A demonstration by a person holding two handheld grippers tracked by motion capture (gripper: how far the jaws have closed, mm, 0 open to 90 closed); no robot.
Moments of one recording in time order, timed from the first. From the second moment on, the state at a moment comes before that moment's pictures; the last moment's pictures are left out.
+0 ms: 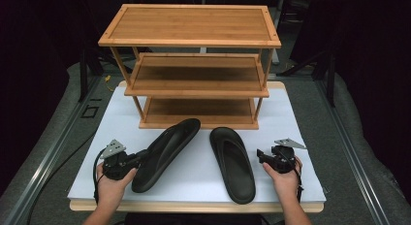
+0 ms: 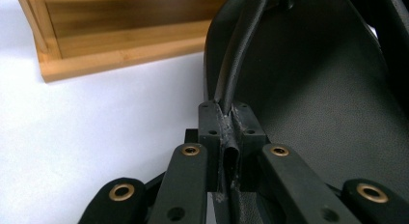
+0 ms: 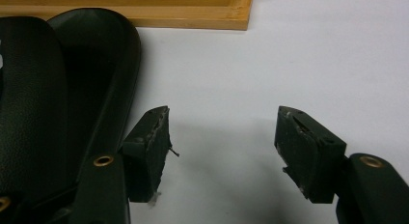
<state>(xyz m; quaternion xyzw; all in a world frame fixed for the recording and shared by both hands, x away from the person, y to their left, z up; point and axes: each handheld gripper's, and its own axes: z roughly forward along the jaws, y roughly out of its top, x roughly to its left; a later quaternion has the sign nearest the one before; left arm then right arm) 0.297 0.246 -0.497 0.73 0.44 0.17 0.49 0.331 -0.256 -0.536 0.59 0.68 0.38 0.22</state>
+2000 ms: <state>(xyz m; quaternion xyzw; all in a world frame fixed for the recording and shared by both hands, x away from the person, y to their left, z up) 0.316 0.303 -0.394 0.62 0.45 0.25 0.59 0.333 -0.252 -0.539 0.60 0.67 0.38 0.22</state>
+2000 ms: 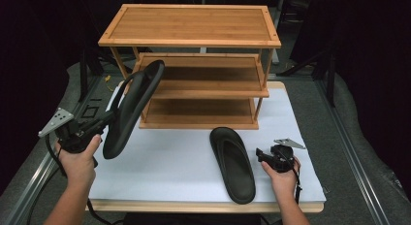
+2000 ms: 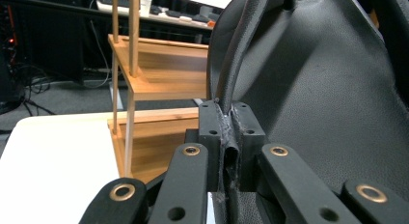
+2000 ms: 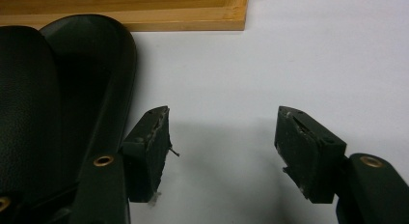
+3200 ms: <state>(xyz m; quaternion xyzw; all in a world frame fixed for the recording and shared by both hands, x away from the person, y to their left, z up) 0.417 0.252 -0.373 0.60 0.50 0.28 0.56 0.333 -0.253 -0.535 0.60 0.66 0.40 0.22</state>
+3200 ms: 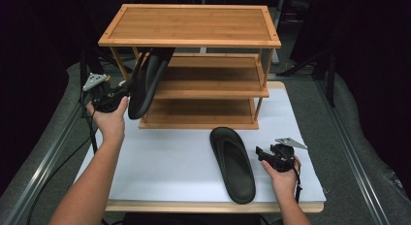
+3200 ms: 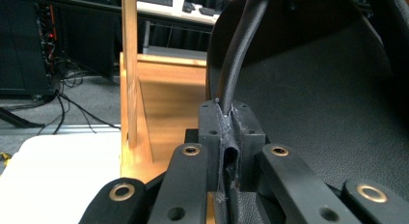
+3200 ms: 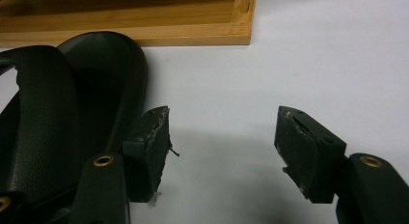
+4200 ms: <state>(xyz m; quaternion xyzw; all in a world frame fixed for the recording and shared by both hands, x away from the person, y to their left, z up) 0.468 0.206 -0.357 0.58 0.54 0.32 0.52 0.332 -0.255 -0.530 0.60 0.65 0.41 0.23</state>
